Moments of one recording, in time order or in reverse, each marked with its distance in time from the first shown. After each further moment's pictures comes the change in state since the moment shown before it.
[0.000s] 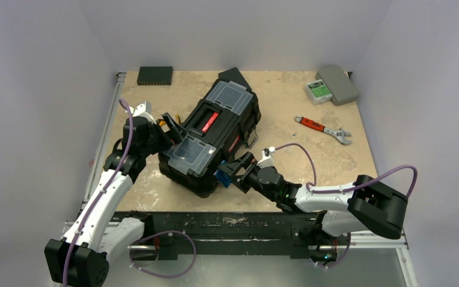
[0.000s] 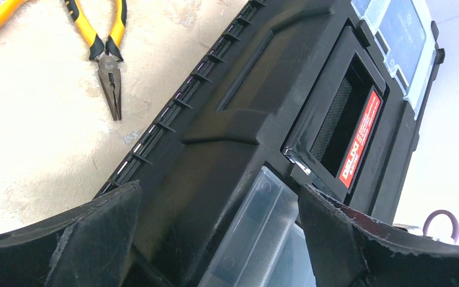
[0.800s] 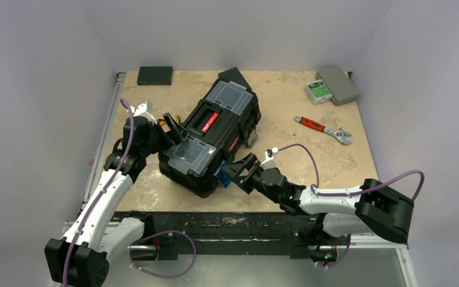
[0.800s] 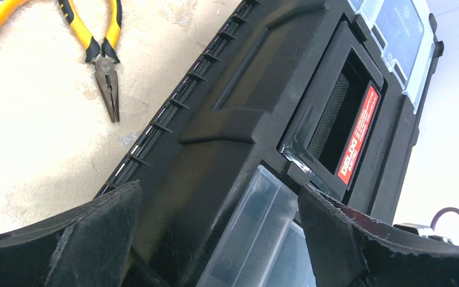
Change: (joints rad) left arm 0.000 0.007 0.000 0.006 0.013 0.022; right arm 0.000 -0.043 -0.033 -0.014 0.010 -0.018
